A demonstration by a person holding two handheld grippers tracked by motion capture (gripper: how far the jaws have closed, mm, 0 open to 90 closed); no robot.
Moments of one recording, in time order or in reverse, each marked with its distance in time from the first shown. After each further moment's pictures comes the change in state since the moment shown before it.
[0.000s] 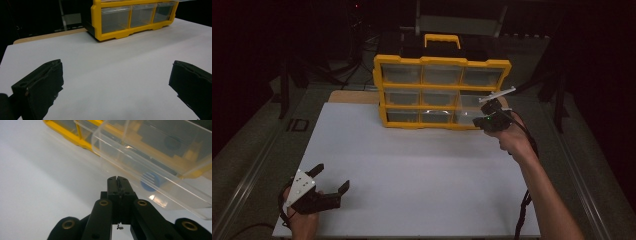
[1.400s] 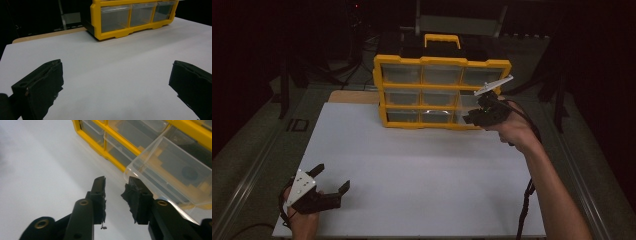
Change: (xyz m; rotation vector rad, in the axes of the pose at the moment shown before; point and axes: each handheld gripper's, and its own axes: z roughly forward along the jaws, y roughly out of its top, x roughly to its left) left arm 0.000 0.000 0.001 0.010 -0.004 0.002; right arm 0.011 0.027 -0.020 -0.027 0.138 -0.145
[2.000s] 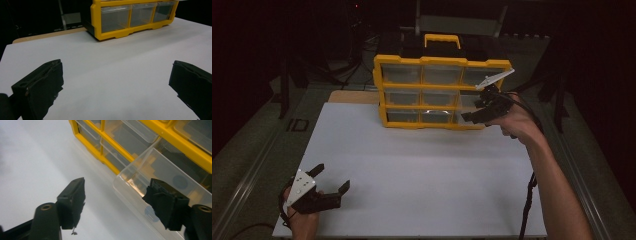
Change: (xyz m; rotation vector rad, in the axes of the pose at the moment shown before) left arm 0.001 0.000 -0.001 -0.002 0.000 0.002; right arm -0.013 0.011 -0.003 -0.016 0.007 -0.033
